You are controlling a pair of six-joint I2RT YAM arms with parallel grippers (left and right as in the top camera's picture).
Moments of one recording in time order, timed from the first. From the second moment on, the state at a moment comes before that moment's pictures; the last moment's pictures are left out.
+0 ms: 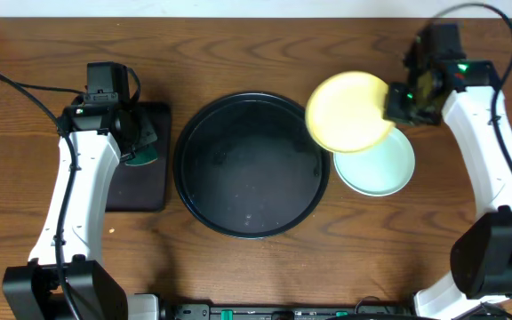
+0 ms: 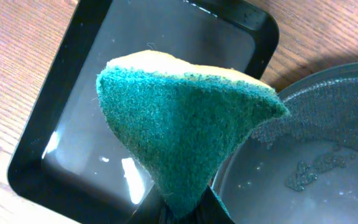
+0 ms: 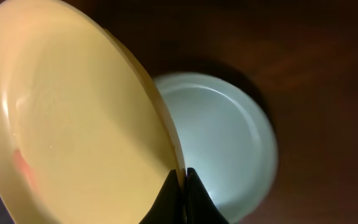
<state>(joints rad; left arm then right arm) 0.07 1.54 1.27 -0.94 -0.11 -0.35 0.03 1.78 1.55 -1.05 -0.07 0.25</state>
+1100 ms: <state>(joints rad) 0.17 1.64 1.27 -0.88 -0.11 -0.16 -0.02 1.68 1.38 -0.94 -0.14 0.22</state>
